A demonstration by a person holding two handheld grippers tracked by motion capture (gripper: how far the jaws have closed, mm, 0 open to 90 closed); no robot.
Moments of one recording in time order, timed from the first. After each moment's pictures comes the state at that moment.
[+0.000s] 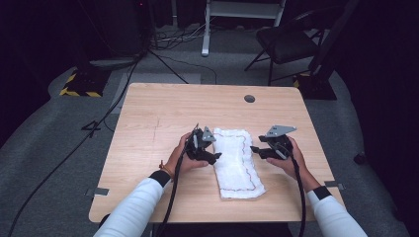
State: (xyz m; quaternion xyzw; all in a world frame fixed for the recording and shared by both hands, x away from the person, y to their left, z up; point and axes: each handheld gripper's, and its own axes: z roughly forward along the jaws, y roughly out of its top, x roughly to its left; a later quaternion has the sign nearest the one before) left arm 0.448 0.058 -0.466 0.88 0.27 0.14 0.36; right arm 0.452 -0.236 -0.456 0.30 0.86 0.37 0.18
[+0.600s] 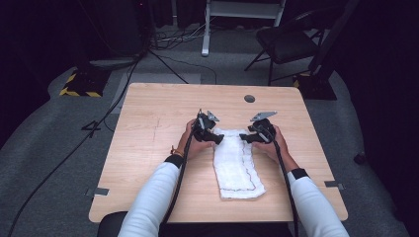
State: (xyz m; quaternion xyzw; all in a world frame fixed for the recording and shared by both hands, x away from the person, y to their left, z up) left arm 0.517 0.041 -0.487 0.86 0.35 0.12 0.35; right arm 0.521 -0.206 -0.484 0.35 0.86 0.34 0.15
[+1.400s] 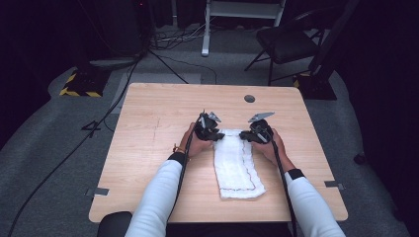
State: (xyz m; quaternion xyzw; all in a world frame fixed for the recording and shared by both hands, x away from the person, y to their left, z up) left arm 0.528 0.036 -0.493 0.88 0.29 0.07 0.37; right arm 0.521 -0.201 -0.488 0.34 0.87 0.35 0.12
